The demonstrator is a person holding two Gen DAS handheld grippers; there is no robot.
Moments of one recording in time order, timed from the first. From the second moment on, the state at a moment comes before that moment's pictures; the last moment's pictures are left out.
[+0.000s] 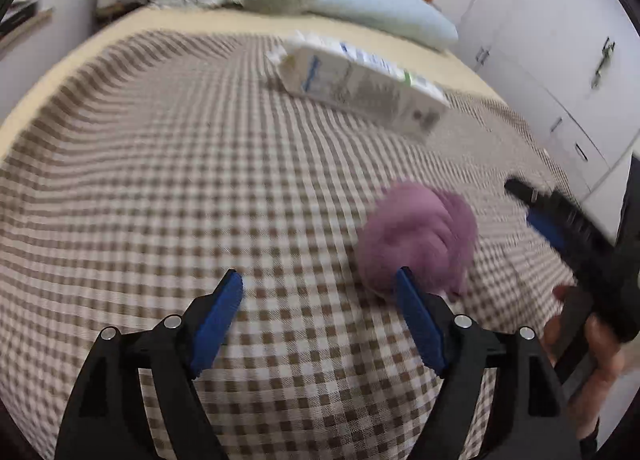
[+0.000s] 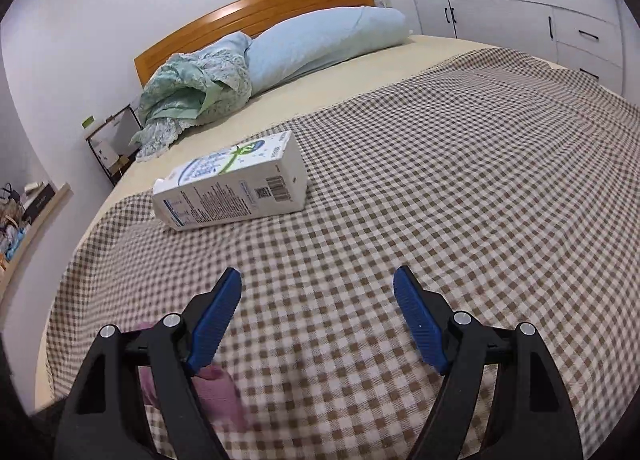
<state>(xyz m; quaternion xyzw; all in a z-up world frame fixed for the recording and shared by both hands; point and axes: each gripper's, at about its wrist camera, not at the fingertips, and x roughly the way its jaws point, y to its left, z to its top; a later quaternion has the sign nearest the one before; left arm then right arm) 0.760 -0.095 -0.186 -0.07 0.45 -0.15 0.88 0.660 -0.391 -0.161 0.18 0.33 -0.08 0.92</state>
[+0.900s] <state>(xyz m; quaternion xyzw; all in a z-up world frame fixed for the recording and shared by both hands) 0.842 -0.224 -0.231 -0.33 0.49 0.19 0.79 0.618 -0.495 -0.153 0.31 0.30 -0.13 0.89</state>
